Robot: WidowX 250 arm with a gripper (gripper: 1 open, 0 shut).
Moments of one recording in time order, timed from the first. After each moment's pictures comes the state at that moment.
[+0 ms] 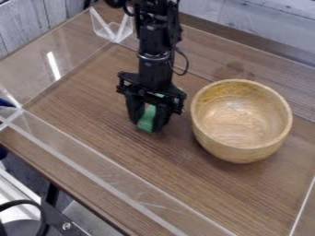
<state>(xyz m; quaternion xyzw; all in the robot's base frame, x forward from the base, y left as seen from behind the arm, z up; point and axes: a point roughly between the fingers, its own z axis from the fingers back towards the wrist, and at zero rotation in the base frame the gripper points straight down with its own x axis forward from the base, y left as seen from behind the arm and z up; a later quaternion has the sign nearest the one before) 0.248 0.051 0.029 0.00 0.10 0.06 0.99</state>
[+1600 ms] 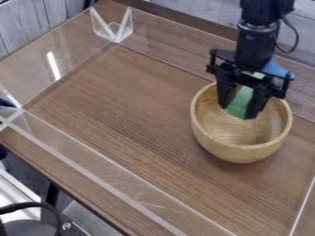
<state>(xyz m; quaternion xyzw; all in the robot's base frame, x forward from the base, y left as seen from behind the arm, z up) 0.296 -0.071 0.077 -0.03 0.06 -0.05 1.00</state>
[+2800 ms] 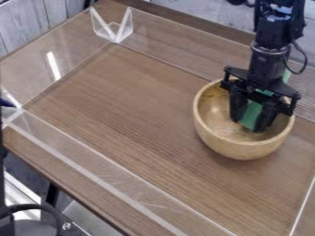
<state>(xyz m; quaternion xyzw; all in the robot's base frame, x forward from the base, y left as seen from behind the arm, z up) 0.315 -0.084 0.044 -0.04 0.08 -0.08 0.99</state>
